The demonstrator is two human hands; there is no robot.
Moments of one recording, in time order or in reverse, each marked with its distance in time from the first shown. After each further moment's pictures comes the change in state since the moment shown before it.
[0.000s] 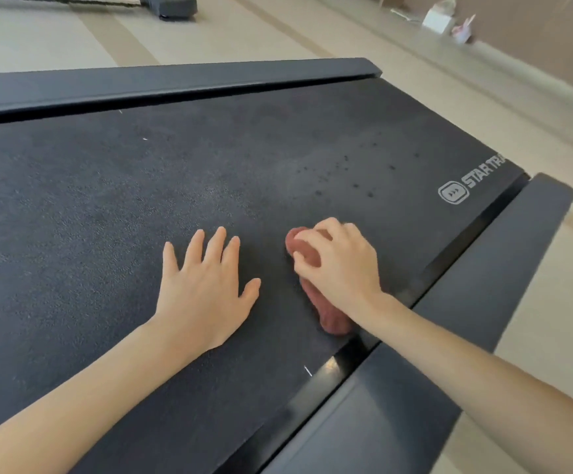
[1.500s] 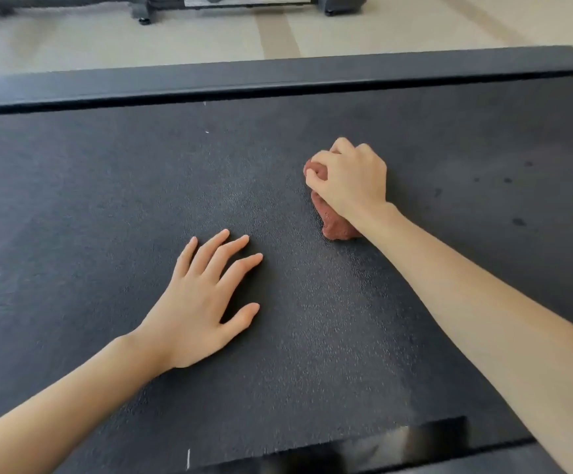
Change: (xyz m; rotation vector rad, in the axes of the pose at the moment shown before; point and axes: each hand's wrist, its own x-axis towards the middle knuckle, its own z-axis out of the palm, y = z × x) left_hand 0.039 0.049 0.023 -0.125 0.110 -0.112; right_hand 0.208 0.048 0.078 0.184 -0.039 -0.376
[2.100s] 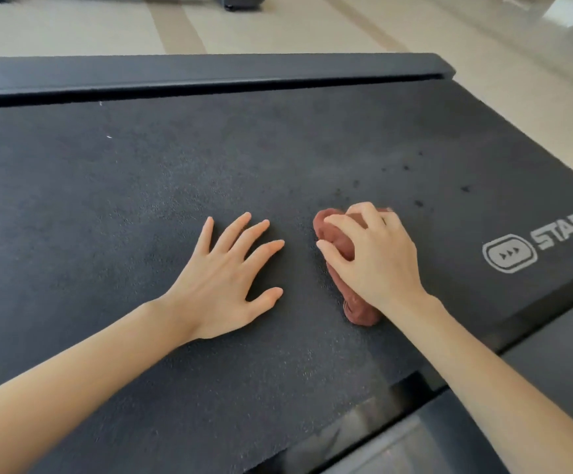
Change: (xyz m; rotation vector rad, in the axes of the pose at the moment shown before) left_hand 0.079 0.043 0.008 0.067 -0.087 0.229; right_hand -0.139 0.045 -0.053 -0.084 0.022 0.199
